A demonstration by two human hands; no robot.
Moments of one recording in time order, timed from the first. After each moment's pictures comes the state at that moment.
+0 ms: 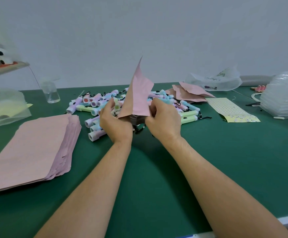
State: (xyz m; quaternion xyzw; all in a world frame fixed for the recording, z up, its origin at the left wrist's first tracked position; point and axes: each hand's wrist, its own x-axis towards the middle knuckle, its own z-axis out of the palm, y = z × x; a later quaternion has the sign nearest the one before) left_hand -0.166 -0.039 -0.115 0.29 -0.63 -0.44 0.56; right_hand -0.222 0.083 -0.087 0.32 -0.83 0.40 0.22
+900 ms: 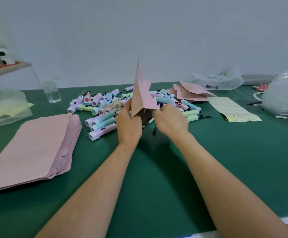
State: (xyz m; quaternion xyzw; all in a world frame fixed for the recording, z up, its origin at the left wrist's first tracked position) left_hand -0.172 -0.018 -0.114 0.17 -0.72 -0.47 0.48; right_hand -0.226 0.096 -0.069 0.25 -0.90 0.37 0.02
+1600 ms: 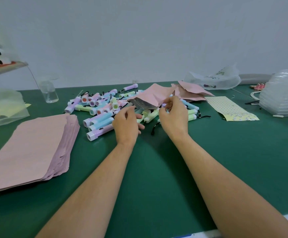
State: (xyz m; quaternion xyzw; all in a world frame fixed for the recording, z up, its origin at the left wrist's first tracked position) left_hand -0.173 -0.017 -0.118 0.26 -0.64 -0.59 0.41; right_hand -0.251 0.097 -0.096 0.23 -0.79 0.55 0.15
